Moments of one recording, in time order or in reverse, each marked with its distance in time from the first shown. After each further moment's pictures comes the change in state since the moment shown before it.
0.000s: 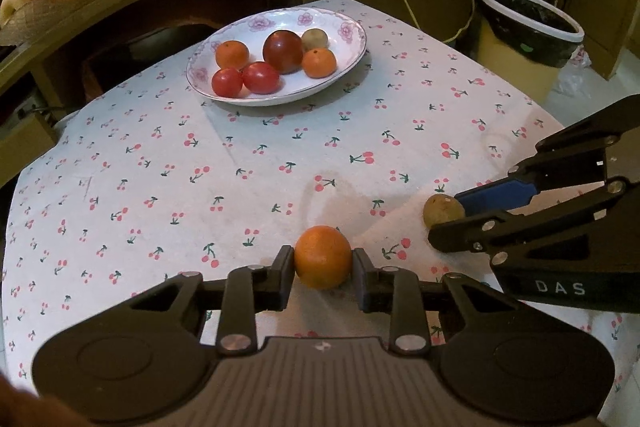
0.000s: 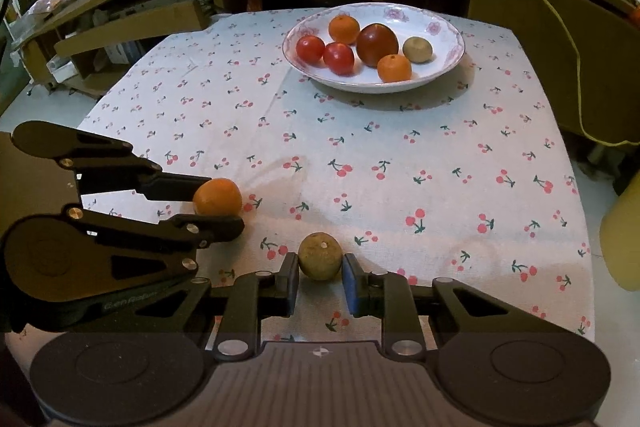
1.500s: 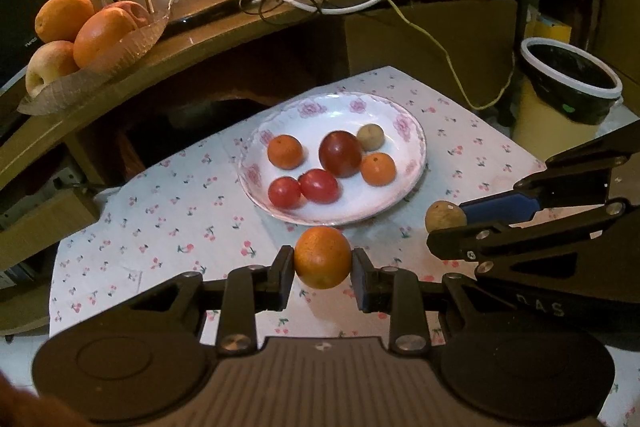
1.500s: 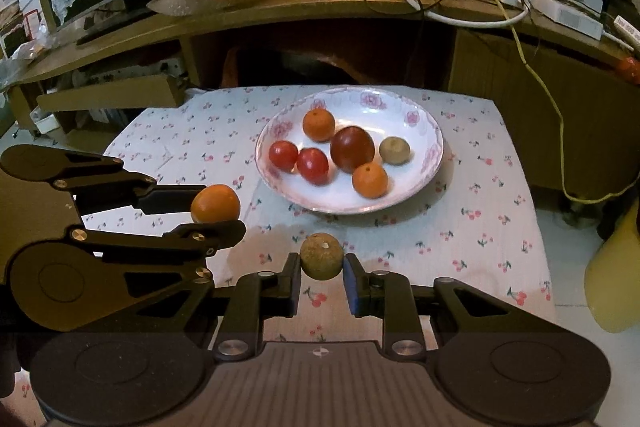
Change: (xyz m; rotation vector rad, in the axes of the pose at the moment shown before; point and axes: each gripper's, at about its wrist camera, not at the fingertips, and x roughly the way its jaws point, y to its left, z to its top) left arm -0.005 0.025 0.069 -0.005 -0.124 0.110; right arm -0.002 -0.010 0.066 0.031 -0.138 -0.050
